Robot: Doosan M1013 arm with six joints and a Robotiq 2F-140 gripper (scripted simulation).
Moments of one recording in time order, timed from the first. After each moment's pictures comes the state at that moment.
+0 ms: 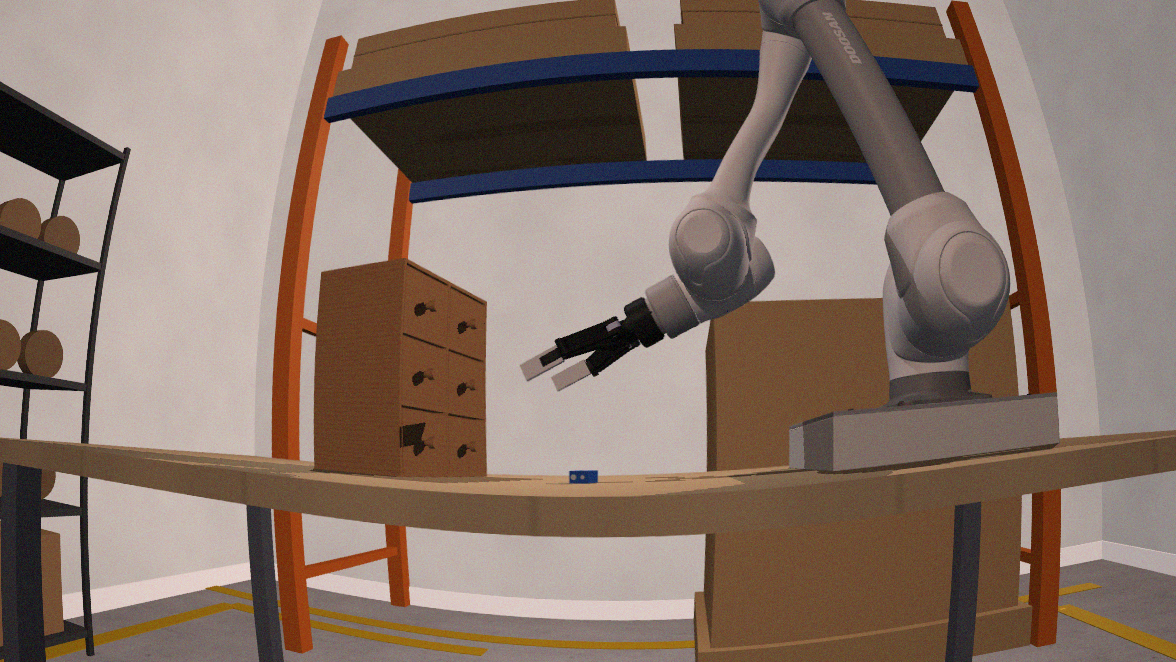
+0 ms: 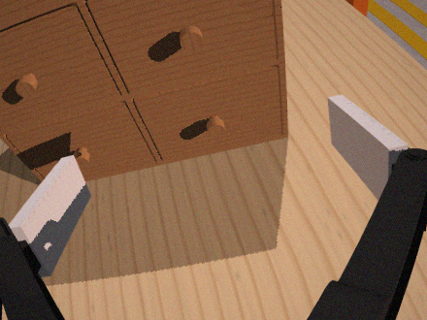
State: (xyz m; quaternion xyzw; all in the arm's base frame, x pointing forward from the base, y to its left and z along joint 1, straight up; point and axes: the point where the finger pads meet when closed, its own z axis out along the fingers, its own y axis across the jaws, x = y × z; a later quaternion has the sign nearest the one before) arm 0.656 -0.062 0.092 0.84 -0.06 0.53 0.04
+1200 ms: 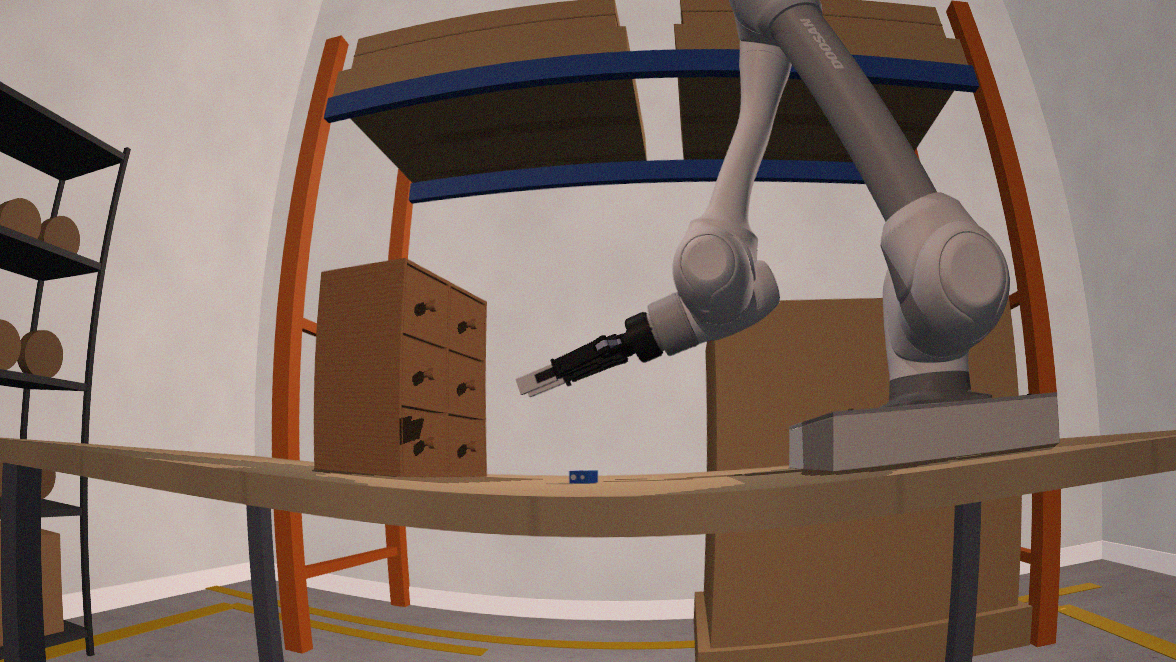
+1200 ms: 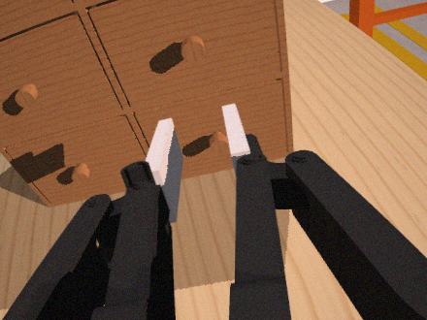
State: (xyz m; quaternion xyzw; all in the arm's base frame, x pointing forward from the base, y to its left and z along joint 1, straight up) arm 0.664 -0.063 0.084 0.82 -0.06 0.57 0.04
